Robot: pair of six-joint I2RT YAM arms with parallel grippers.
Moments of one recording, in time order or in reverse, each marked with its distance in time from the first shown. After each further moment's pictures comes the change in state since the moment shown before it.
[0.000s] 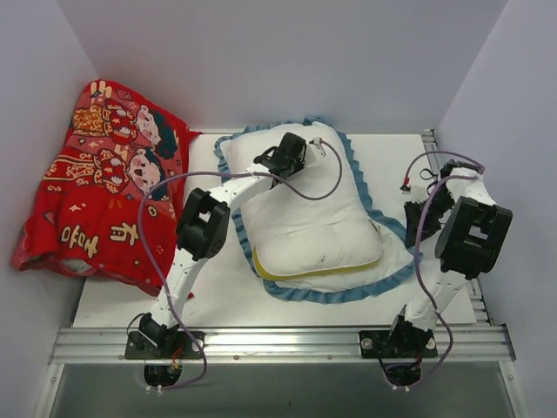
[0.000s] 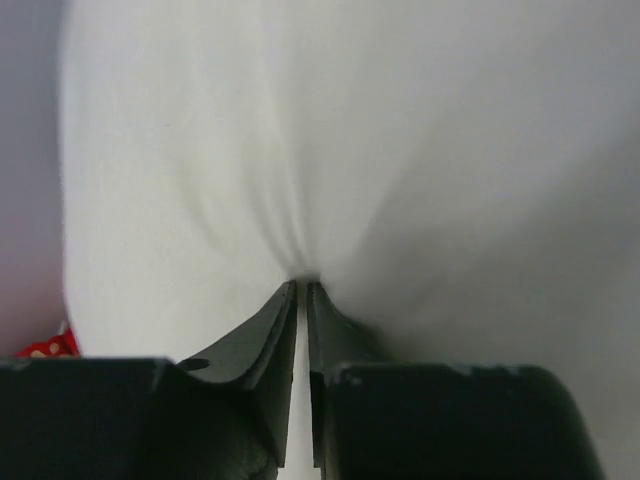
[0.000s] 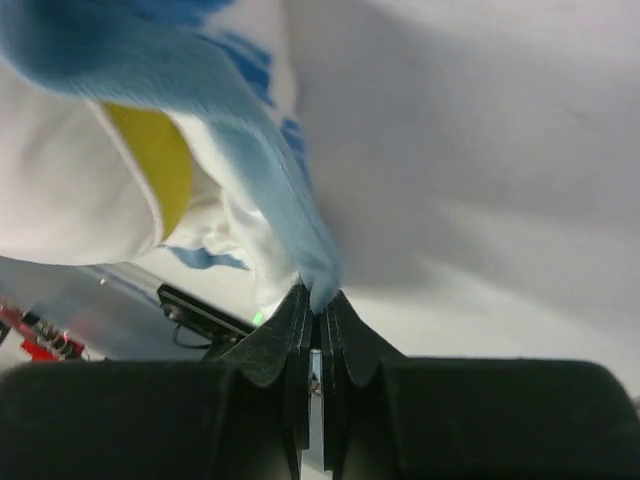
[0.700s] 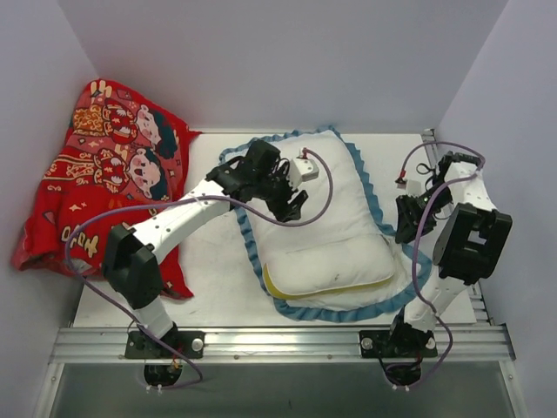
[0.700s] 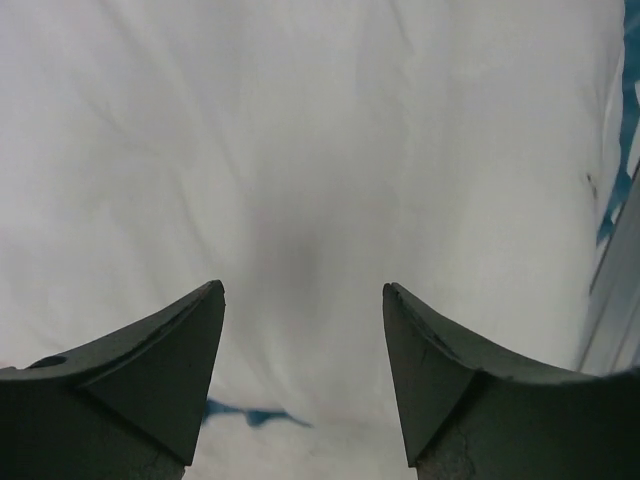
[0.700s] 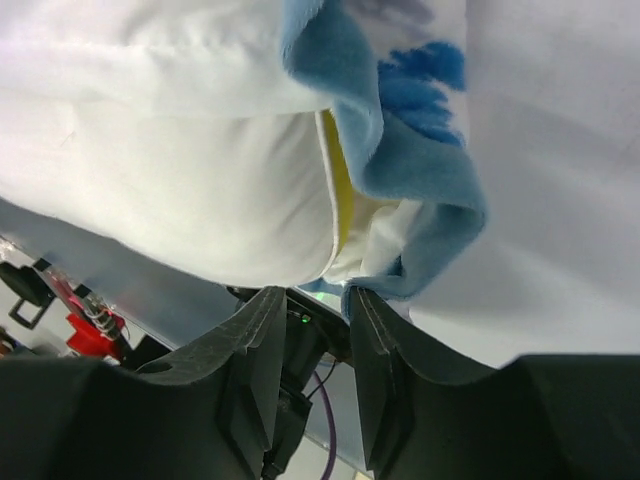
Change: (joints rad) left arm -0.071 -0.668 -0.520 -0.185 0.679 -0.288; right arm 0.066 -0.078 0.048 -0.190 -0.121 0.016
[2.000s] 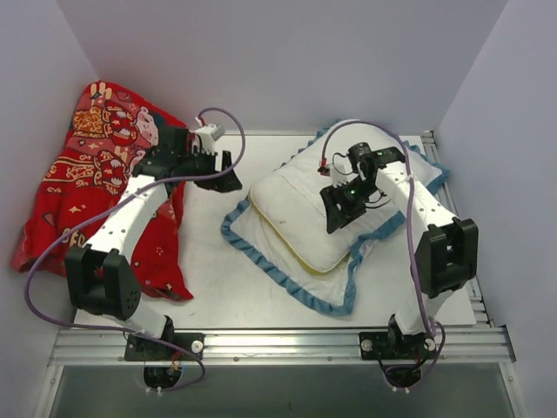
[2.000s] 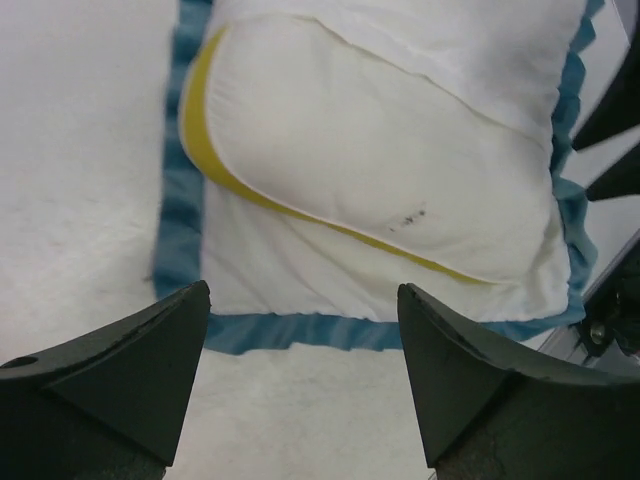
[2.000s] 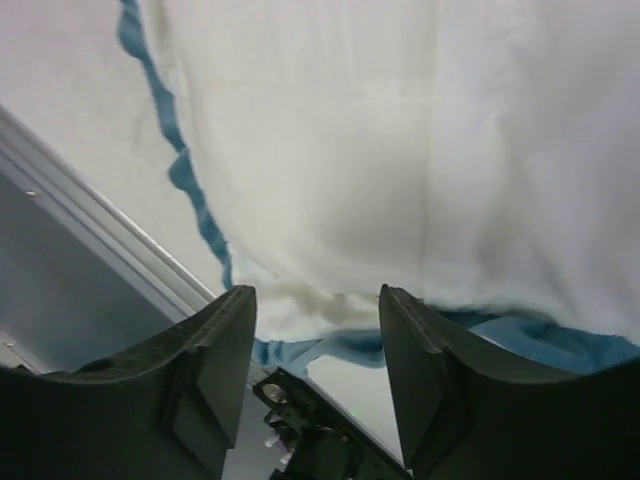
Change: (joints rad) left arm 0.534 -0.150 -0.142 -0.026 0.167 -0.346; right arm 0.592 -0.124 0.043 0.268 -0.066 0.301
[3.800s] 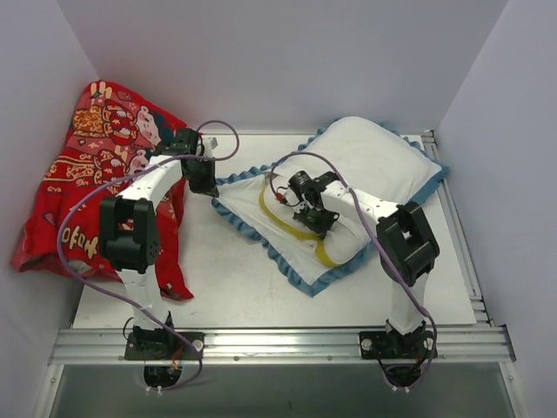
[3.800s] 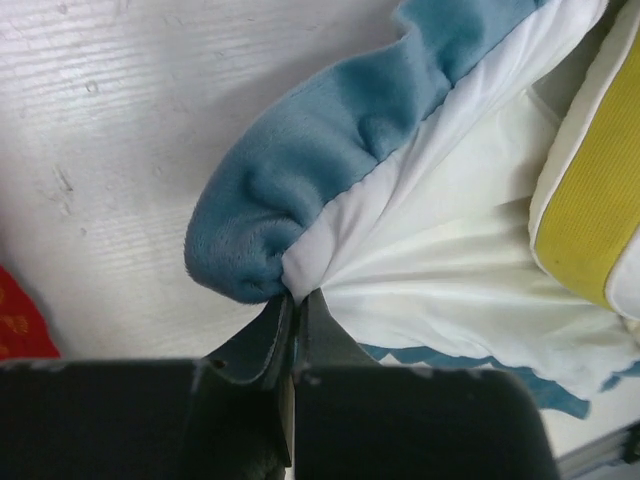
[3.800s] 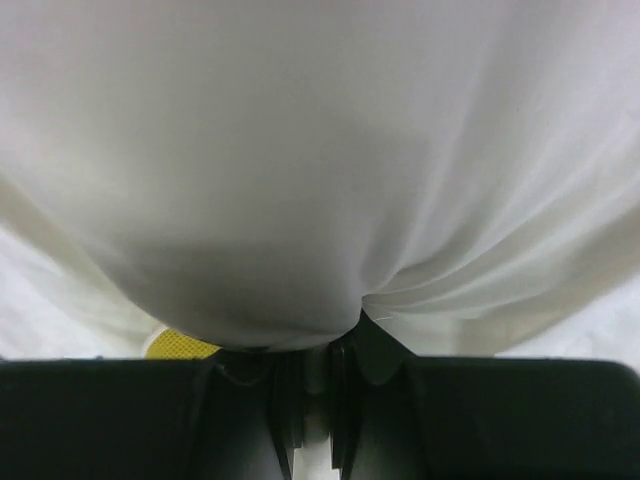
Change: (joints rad) left arm 0.051 0.331 0.114 -0.137 -0.277 -0.127; right arm 0.330 0.167 -0.138 0.306 0.668 -0.019
